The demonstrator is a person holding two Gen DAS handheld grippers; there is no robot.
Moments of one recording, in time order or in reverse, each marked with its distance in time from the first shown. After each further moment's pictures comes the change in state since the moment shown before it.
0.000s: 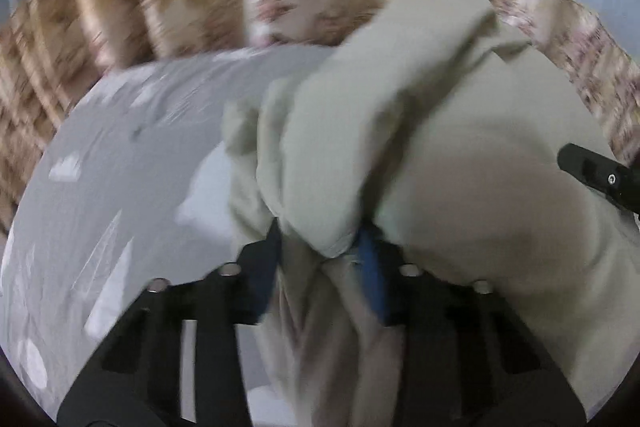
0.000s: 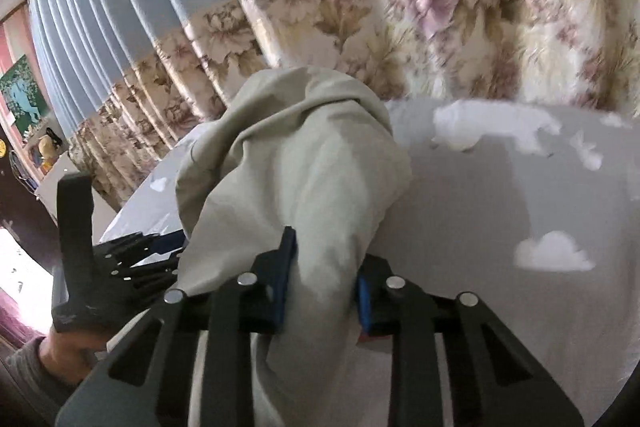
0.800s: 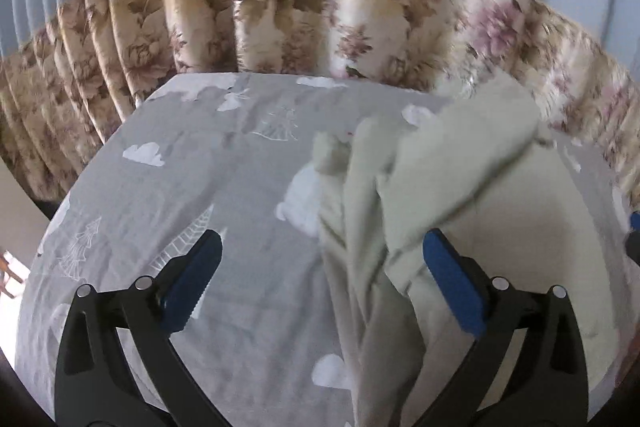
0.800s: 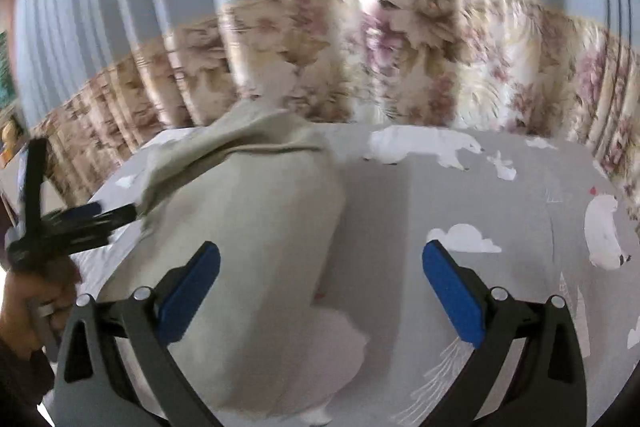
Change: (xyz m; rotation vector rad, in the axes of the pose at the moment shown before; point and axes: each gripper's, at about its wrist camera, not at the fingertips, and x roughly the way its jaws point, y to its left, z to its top) left arm -0.055 0.066 -0.012 -0.164 -0.085 0.128; right arm -0.044 0.003 -0.018 -0.022 -0.067 -0.190
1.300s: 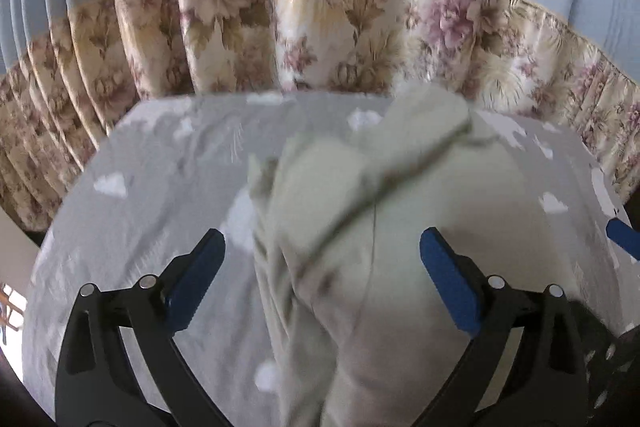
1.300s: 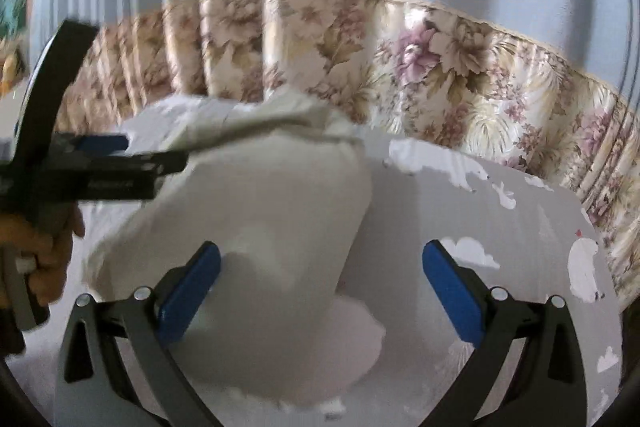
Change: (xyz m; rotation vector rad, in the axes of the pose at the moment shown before) left arm -0.003 -0.054 0.001 0.104 -0.003 -0.043; right arm -0.011 0.064 -0.028 -0.256 -0.027 -0.101
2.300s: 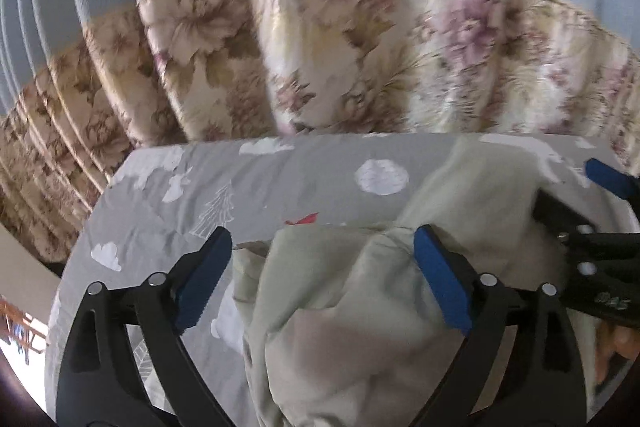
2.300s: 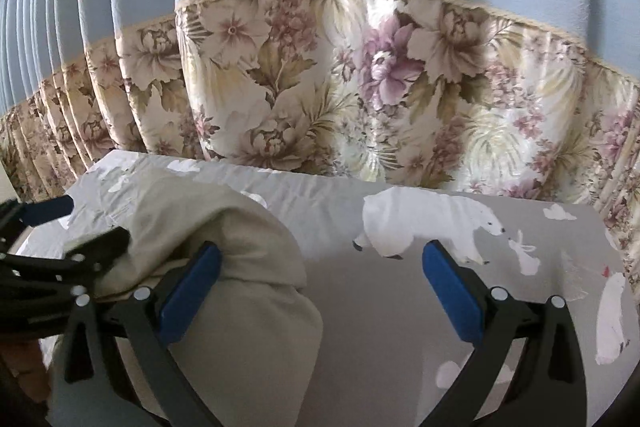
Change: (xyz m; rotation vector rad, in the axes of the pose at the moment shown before) left arm 0.057 -0.018 0.074 0.058 -0.031 0.091; right arm 0.120 -0.060 0.090 0.168 -0.013 -0.041
